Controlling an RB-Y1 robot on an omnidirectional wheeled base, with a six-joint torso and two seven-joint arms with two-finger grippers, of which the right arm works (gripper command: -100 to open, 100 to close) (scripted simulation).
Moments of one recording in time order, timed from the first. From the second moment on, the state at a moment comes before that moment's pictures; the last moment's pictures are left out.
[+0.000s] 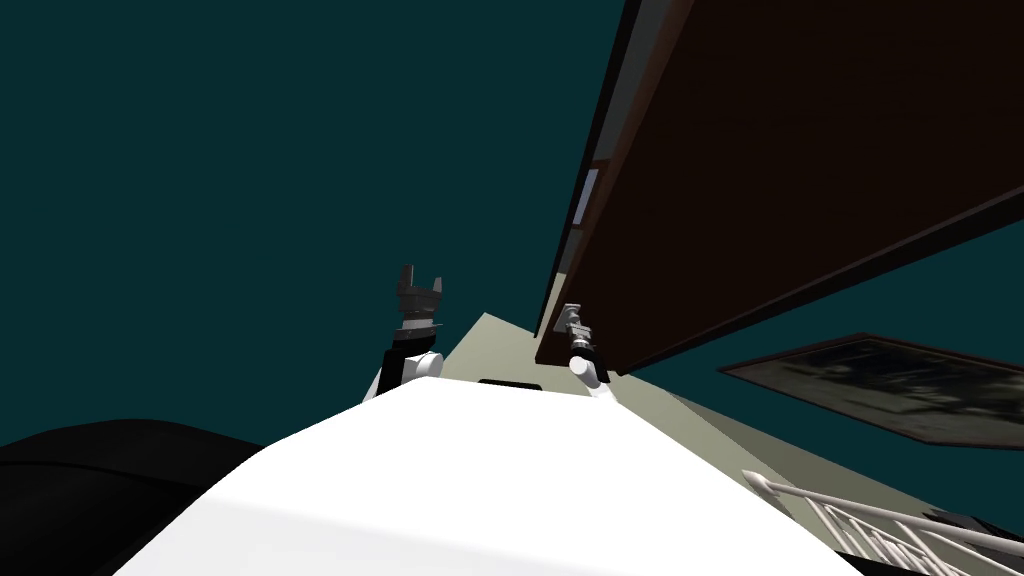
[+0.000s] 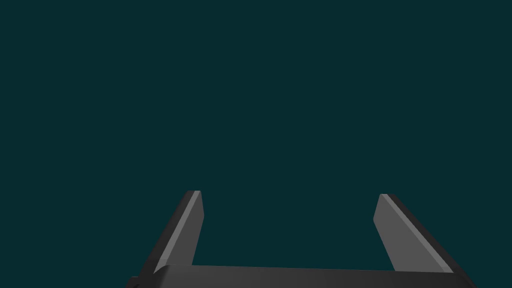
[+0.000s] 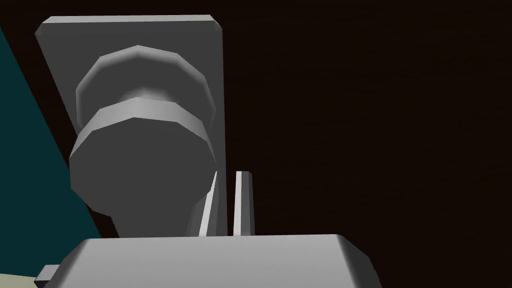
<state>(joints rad) 0.07 -0.28 0.14 -1.32 -1.04 -0.43 -0.82</state>
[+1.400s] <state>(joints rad) 0.05 -0.33 0.06 -1.32 -1.11 -0.28 -0.80</state>
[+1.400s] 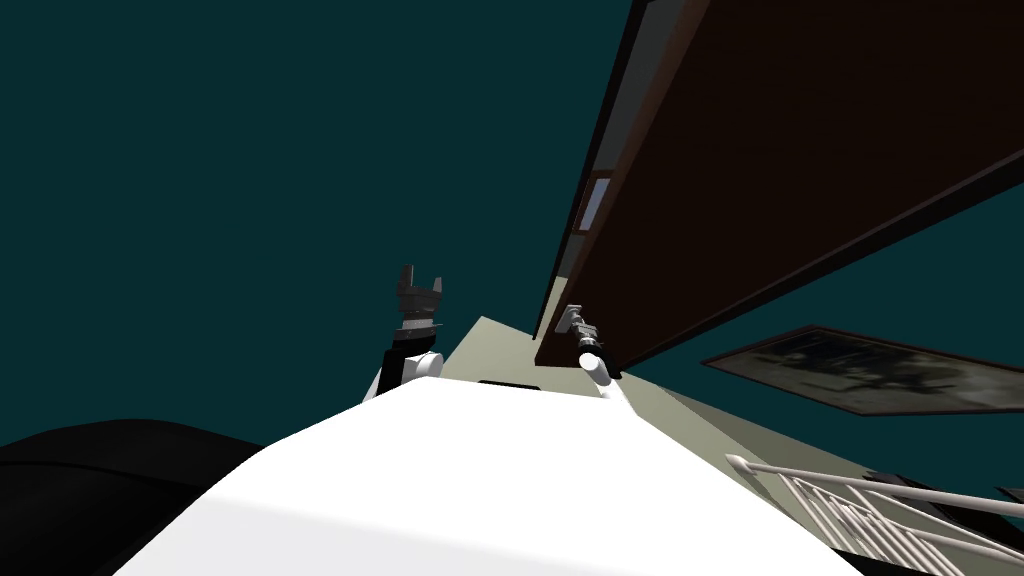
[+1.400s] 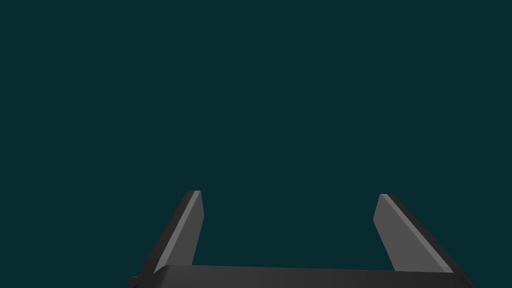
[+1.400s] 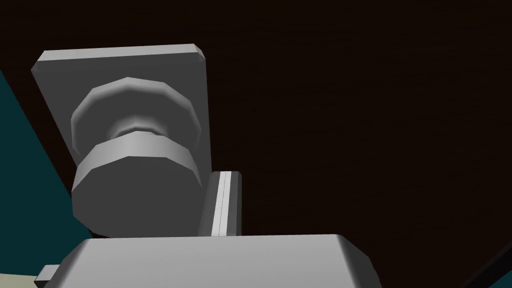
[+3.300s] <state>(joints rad) 0.09 -0.35 0.19 -1.37 -1.07 -0.41 -0.88</state>
